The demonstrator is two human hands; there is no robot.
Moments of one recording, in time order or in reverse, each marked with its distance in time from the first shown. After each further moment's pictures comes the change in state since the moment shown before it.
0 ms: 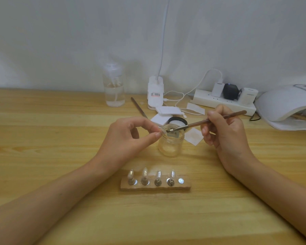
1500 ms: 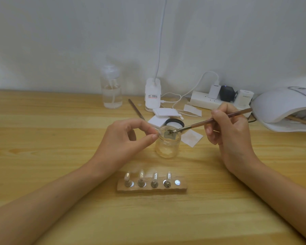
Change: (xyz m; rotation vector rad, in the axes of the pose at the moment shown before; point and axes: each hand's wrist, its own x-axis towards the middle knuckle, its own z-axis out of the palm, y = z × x) left_hand 0.000 -0.003 -0.001 0.013 -0.001 0.004; right_hand 0.002 -0.006 -0.008 -0.057 0.038 -0.078
